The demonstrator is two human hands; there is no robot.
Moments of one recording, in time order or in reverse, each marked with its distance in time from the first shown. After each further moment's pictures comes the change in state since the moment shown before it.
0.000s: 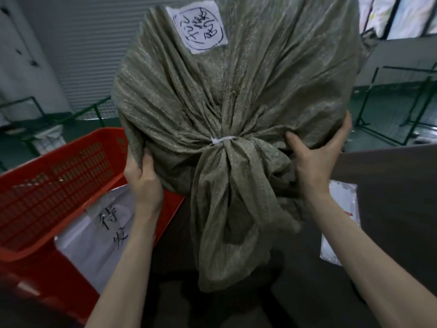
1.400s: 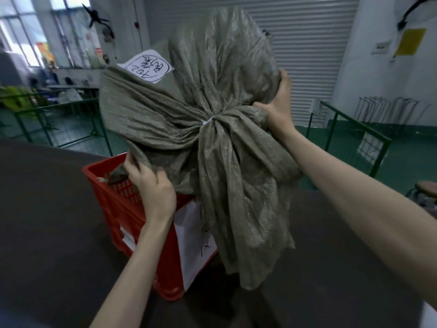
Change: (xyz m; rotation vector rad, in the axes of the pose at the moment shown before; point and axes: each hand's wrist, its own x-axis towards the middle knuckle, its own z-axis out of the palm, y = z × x) left_hand 0.029 0.048 -0.164 0.551 0.357 -0.072; right_hand -0.009 -0.038 0.307 0.010 -0.658 -0.150
